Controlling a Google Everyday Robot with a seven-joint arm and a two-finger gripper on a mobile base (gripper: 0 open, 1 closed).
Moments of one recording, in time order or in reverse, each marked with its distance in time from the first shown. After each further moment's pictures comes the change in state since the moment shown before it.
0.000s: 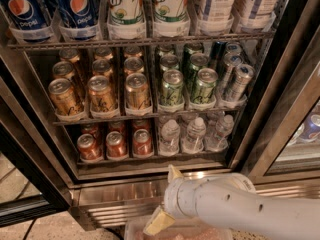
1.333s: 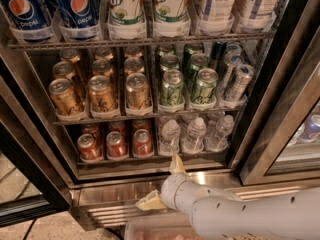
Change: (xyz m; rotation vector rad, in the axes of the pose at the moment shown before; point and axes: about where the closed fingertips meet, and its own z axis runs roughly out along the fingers) arm -0.015 -0.052 0.030 0.274 -0.244 0.125
